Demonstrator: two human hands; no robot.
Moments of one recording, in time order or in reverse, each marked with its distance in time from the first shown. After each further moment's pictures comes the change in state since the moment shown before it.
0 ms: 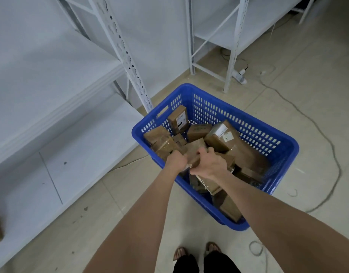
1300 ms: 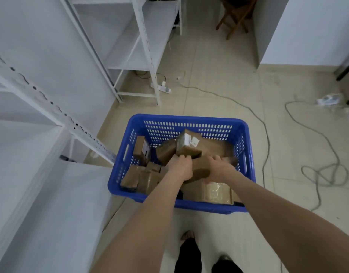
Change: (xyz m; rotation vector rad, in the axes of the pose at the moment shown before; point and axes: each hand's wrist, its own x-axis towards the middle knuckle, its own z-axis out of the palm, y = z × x) left_hand 0.030 0.055 -0.041 0.879 -0.273 0.823; right_hand -0.030 -0.008 -0.025 0.162 0.038 0.474
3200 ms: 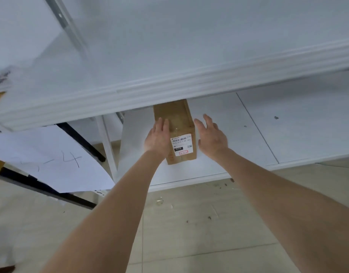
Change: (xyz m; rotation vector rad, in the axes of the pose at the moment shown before) left_hand -0.786 -0.528 0.625 -0.352 0.712 -1.263; right_hand -0.437 -0.596 0.752 -0.406 0.242 -1.306
